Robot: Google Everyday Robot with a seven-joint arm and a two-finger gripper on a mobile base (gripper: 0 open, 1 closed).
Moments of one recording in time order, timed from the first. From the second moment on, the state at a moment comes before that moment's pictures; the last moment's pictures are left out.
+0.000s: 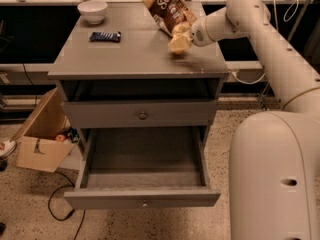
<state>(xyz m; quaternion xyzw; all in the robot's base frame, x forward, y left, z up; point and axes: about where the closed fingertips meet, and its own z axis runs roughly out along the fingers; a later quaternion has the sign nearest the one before) 0.834 -0.069 0.855 -0.39 0.80 0.21 0.42</state>
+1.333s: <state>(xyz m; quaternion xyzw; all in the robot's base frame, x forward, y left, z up) 0.850 -0.066 0.839 -0.38 0.79 0.23 0.42</state>
